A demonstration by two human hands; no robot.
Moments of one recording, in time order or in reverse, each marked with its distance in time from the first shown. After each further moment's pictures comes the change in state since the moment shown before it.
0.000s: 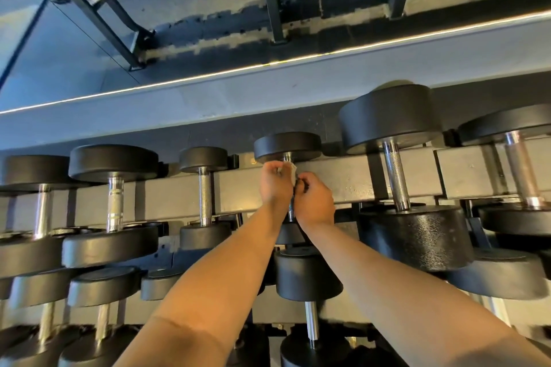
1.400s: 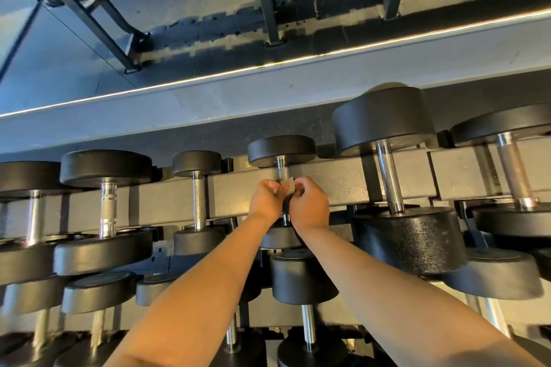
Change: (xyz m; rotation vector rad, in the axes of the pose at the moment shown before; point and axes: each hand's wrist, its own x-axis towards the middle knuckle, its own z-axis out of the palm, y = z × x) left_hand -0.003 -0.024 -0.023 0.280 -0.233 -0.075; right_hand 0.000 0.001 -0.005 -0.011 0.010 -0.050
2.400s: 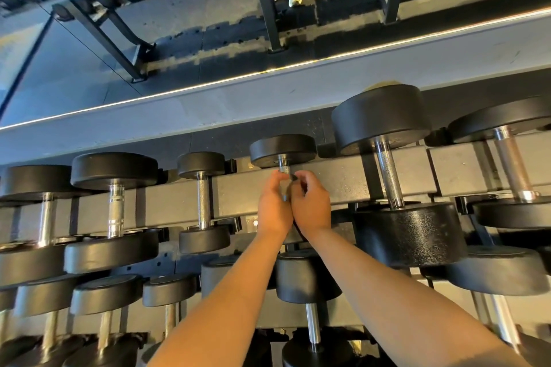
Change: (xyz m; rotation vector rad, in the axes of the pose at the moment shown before) left_hand -0.061 0.014 0.004 0.125 0.135 0.401; right_hand -0.004 0.007 0.000 0.209 -0.003 -0.027
